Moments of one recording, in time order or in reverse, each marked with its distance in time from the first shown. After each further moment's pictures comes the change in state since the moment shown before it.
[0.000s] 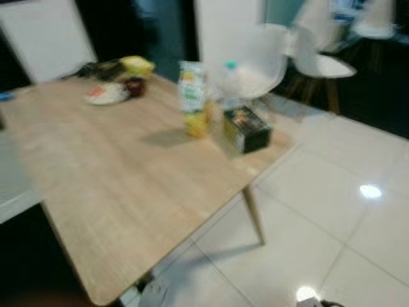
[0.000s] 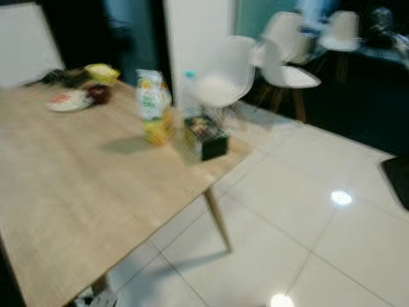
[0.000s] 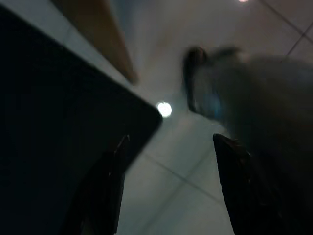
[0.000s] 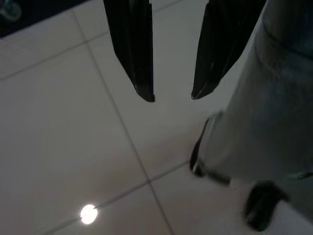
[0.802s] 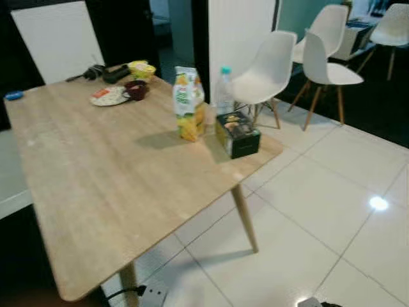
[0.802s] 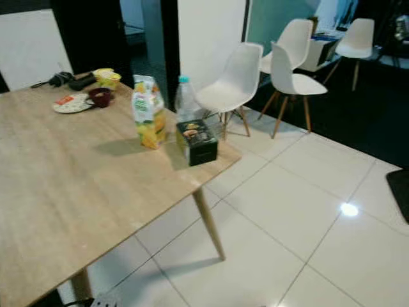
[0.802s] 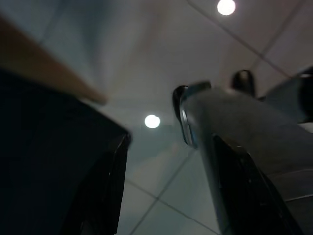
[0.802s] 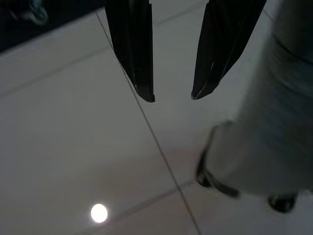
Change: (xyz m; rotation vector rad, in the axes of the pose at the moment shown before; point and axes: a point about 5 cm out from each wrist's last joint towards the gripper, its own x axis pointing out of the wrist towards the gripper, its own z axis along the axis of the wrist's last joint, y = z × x) left arm 0.001 -0.001 0.011 0.019 -0.039 -0.020; right arm 0.000 0.004 -0.002 0.006 0.002 0.004
